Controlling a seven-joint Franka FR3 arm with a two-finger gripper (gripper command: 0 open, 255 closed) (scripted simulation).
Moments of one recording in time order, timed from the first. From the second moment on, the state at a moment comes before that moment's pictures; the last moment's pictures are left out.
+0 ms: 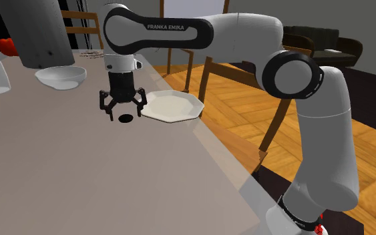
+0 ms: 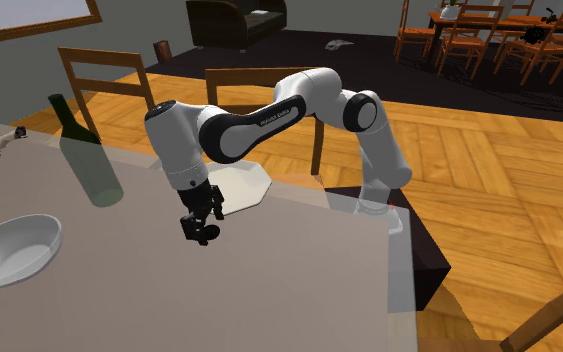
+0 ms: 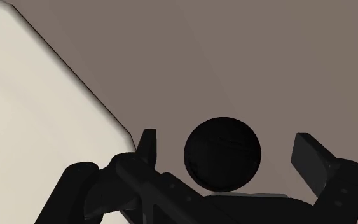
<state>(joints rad) 0.15 0.50 0.38 -1.20 0.00 1.56 0.84</state>
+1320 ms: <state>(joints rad) 0.17 0.53 0.38 -1.03 -0.01 1.44 0.86</state>
